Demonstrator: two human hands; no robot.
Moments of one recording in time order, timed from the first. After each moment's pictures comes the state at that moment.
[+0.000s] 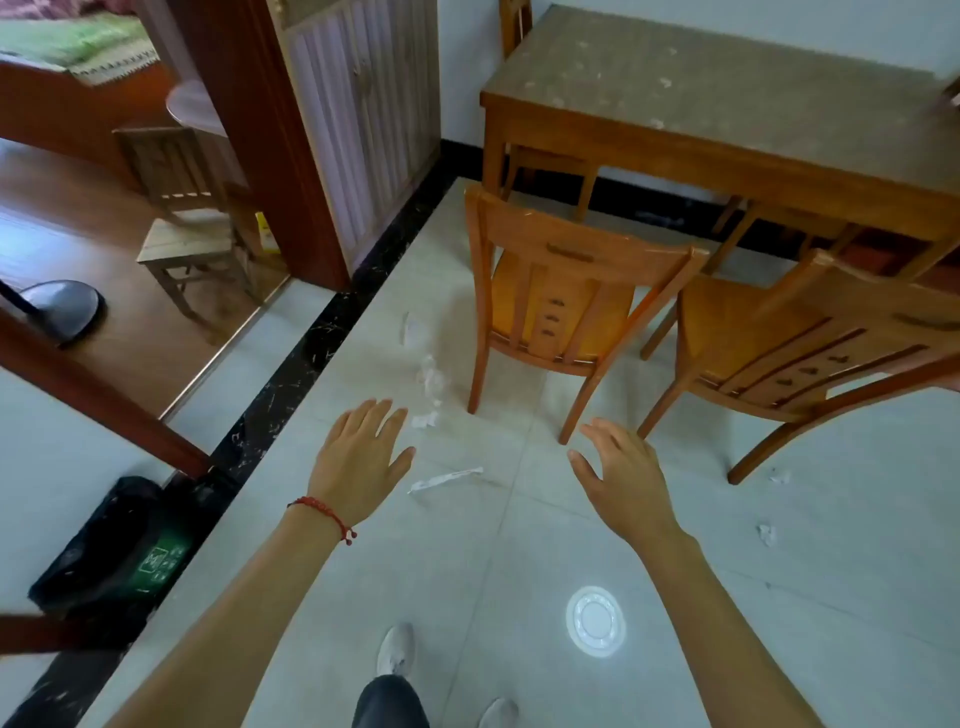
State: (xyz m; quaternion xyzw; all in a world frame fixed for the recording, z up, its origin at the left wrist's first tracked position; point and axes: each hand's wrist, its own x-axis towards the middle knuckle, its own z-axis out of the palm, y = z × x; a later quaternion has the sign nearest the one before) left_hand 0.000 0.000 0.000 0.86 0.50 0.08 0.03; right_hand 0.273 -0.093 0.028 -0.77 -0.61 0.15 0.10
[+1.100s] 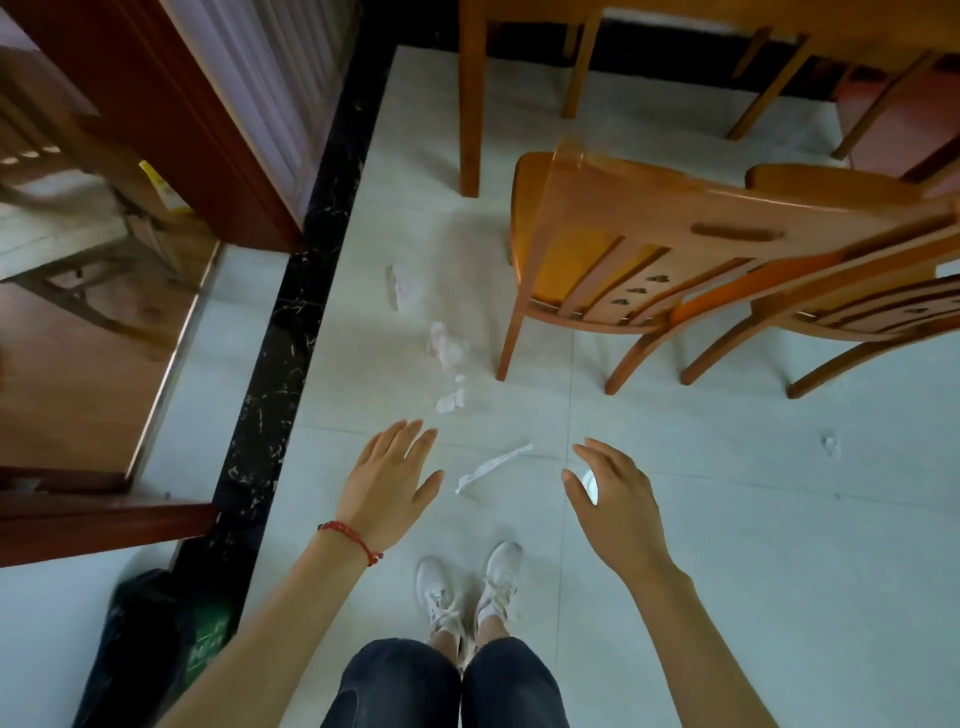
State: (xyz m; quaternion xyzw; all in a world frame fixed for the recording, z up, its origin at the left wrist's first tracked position) left_hand -0.061 0.273 -0.115 0.89 0.40 -0.07 0.19; right_hand 0.147 0.141 -0.089 -0.85 -0.43 0.28 0.14
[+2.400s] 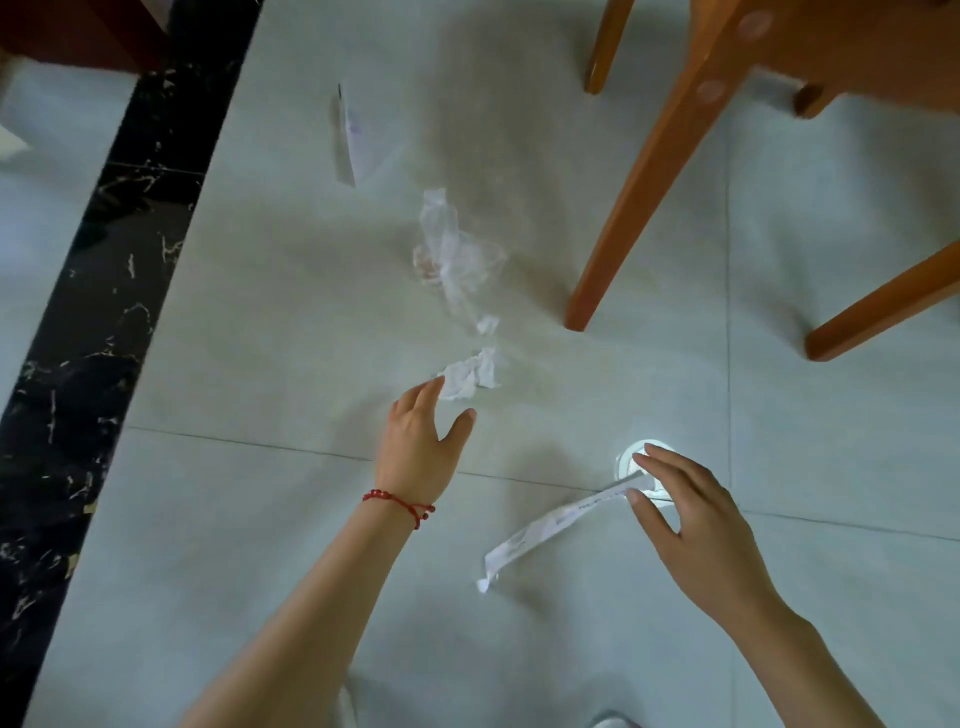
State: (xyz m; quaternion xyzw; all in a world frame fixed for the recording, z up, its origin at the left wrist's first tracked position) left_hand 0.017 0.408 -0.702 0.72 0.58 0.06 0.38; right_hand 0.205 0.235 -0.669 -0.84 -0.44 0.29 0.14
